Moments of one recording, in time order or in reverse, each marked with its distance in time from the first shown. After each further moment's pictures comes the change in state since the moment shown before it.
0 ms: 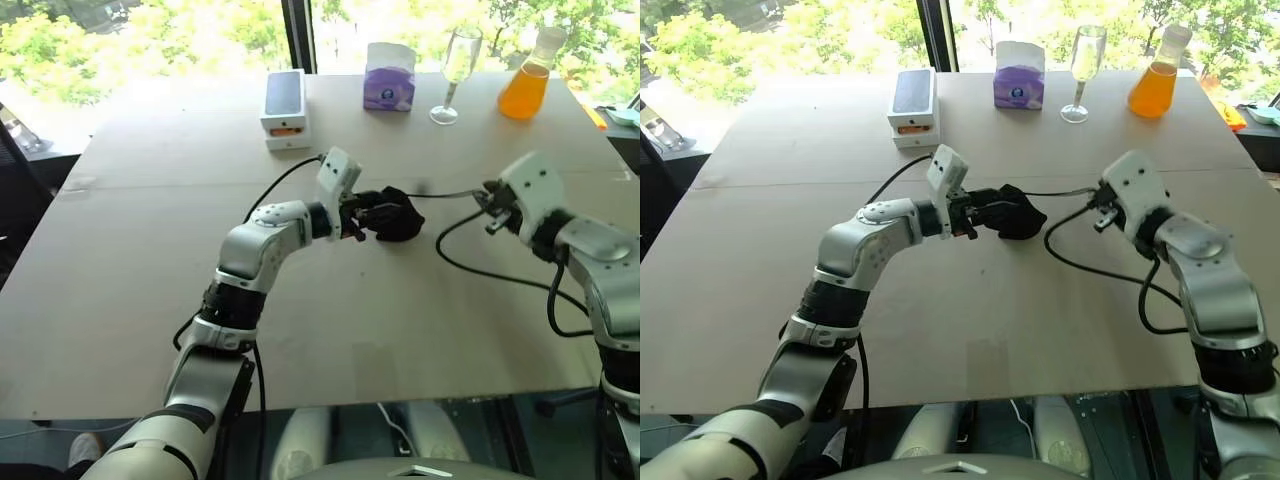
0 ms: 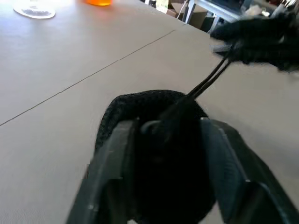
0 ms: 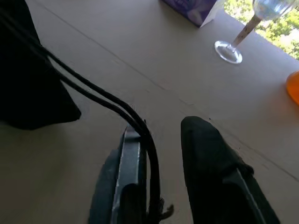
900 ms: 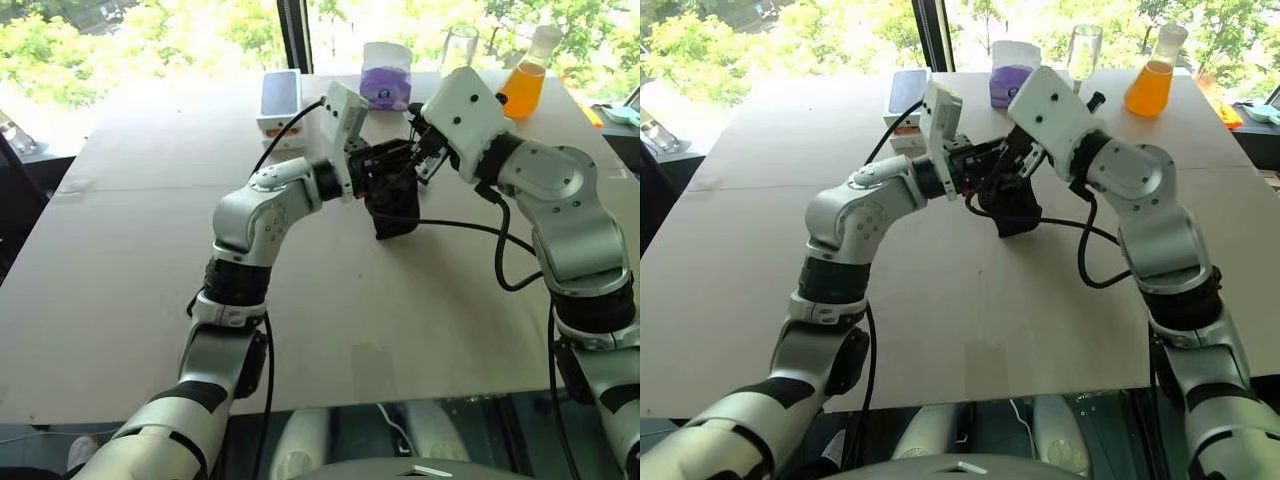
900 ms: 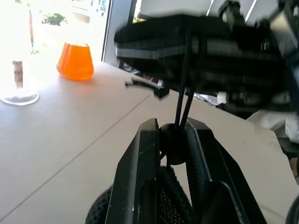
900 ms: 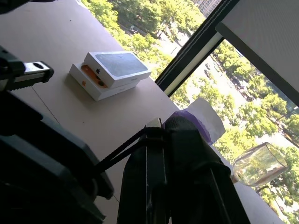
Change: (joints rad) left arm -0.110 -0.053 0.030 -0.051 -0.065 0.004 0.057; right arm -0.531 0.137 0.218 0.032 -0.144 -0.020 -0.001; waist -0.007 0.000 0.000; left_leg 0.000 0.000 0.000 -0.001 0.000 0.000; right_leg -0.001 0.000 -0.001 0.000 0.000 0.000
